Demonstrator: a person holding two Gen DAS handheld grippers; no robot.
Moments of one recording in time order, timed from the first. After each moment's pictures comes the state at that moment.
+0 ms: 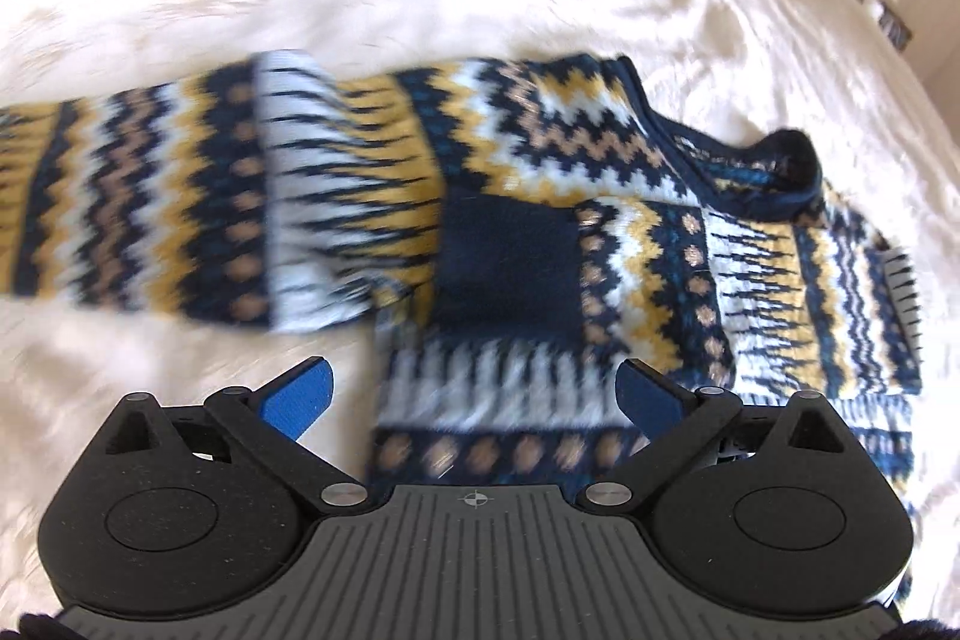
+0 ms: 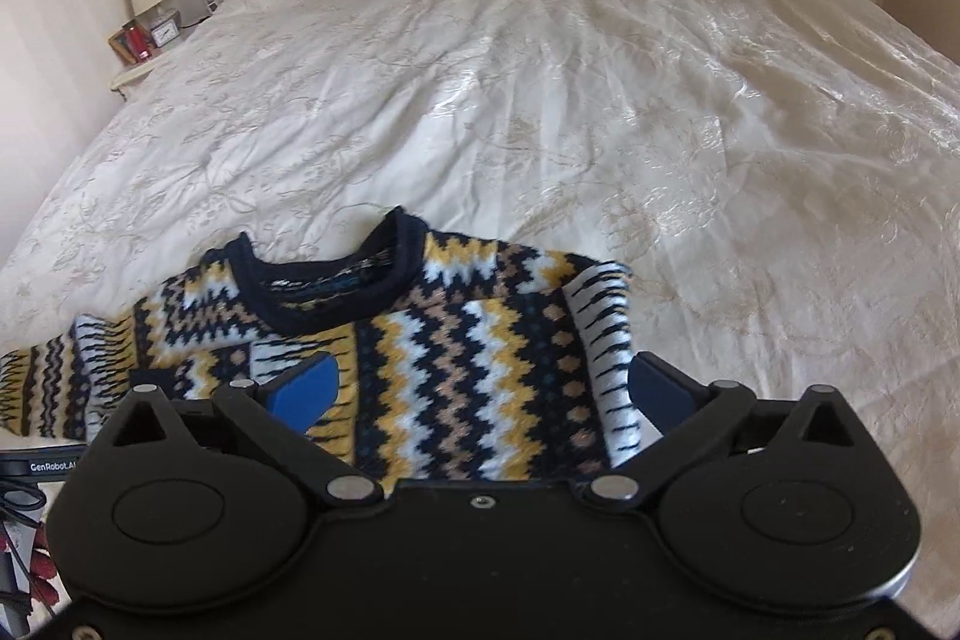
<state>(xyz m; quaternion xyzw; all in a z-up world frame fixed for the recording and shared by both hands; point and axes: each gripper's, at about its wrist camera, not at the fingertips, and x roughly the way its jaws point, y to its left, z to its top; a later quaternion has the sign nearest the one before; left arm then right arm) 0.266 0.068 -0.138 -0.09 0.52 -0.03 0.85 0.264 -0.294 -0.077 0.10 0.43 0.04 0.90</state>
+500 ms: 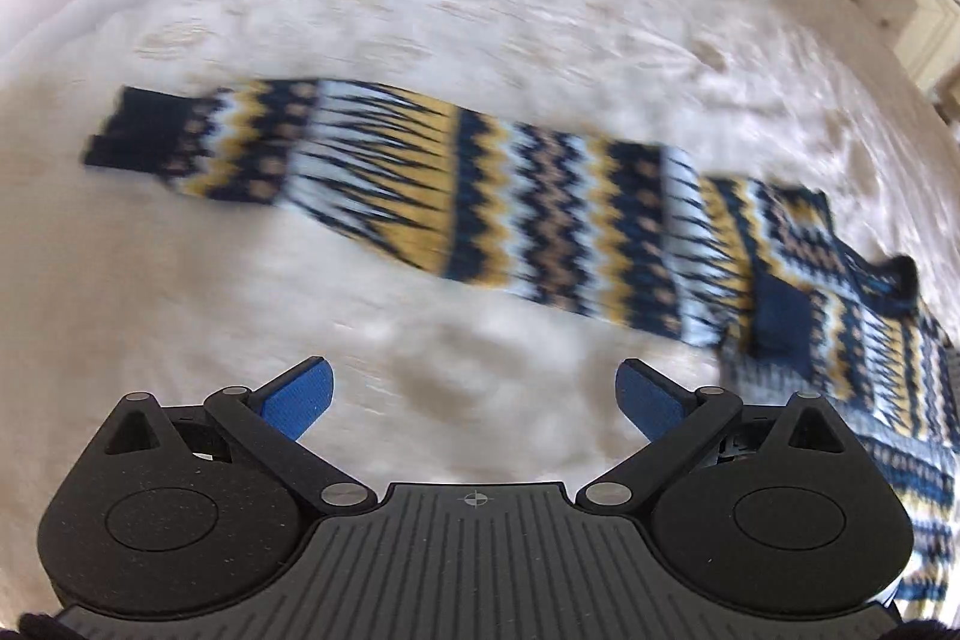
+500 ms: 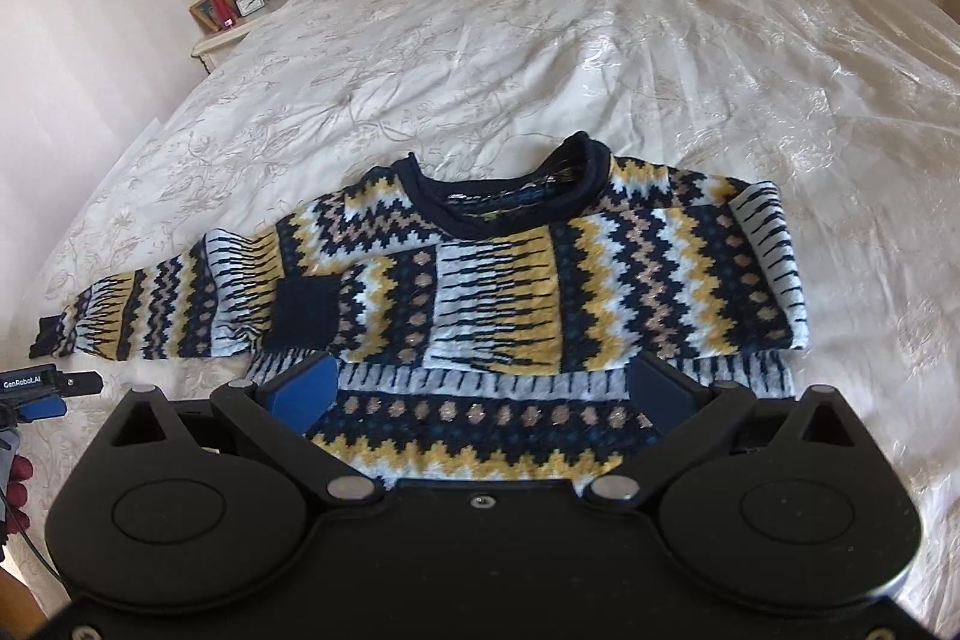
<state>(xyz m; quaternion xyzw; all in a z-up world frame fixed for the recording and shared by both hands) 0.205 0.242 -0.098 -0.13 0.48 0.08 0.86 0.197 -0.196 -0.073 0.10 0.42 0.10 0.90</state>
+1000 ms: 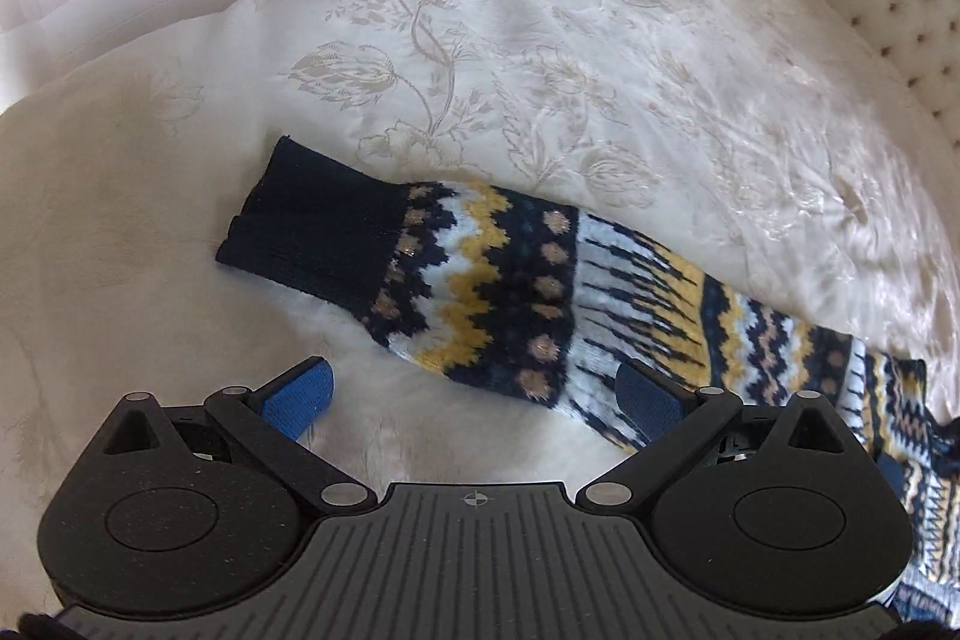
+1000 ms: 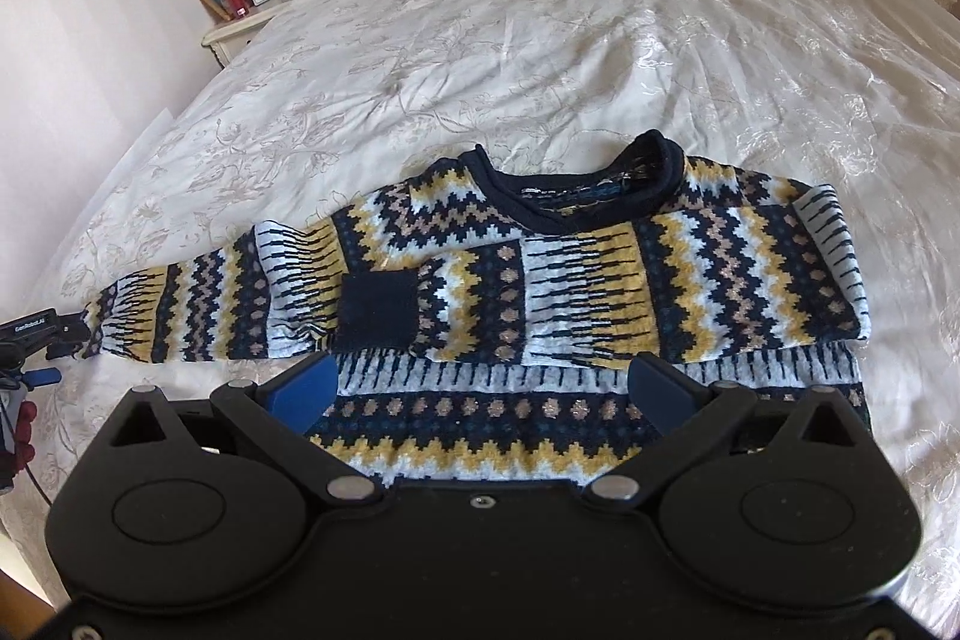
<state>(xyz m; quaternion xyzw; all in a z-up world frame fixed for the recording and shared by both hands) 0.251 0.378 -0.120 -0.21 0.46 0.14 0.85 0.198 -0.131 -0.061 0.09 0.43 0.09 0.89</state>
